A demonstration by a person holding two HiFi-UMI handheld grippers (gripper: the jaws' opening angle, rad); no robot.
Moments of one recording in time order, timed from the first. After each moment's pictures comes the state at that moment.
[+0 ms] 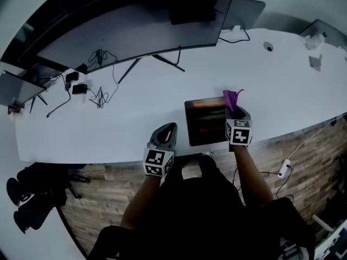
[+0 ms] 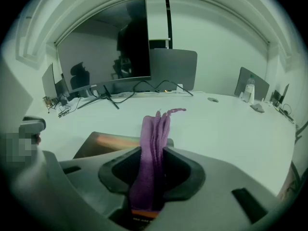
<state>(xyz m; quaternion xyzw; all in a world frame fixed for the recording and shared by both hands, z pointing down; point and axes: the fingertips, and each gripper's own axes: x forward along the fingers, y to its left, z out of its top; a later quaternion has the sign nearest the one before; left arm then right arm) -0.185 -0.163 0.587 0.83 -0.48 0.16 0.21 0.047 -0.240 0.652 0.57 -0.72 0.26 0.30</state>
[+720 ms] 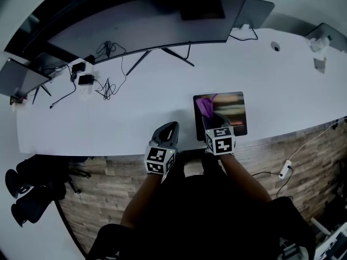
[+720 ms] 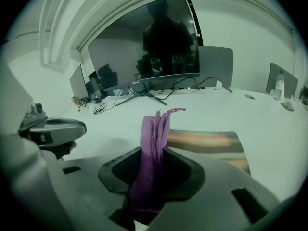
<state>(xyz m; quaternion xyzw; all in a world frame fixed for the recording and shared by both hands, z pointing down) -0.212 -0.140 0.592 0.82 -0.49 0.16 0.23 -0.093 -0.182 0.643 0.45 -0.80 0.28 0.29</state>
